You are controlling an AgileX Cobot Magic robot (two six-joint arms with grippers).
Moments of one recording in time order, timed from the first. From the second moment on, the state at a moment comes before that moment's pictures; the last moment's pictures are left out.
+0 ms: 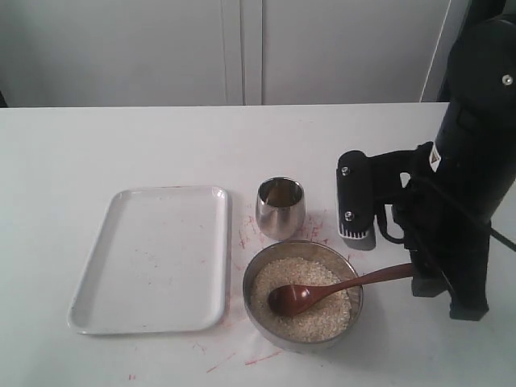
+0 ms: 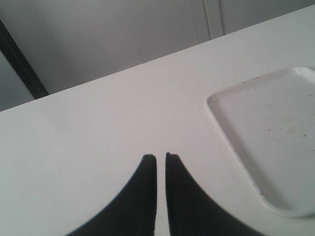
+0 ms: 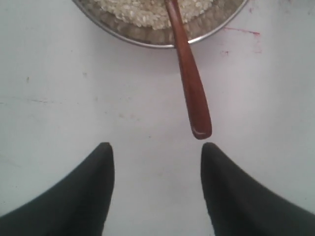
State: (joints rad) left arm 0.04 0.00 0.00 0.02 0.02 0.16; right arm 0.37 1.44 -1.06 -0.08 1.17 -0.95
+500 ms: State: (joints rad) left arm 0.04 0.00 0.00 0.02 0.02 0.16; right arm 0.37 1.49 -1.06 -0.06 1.13 -1.20
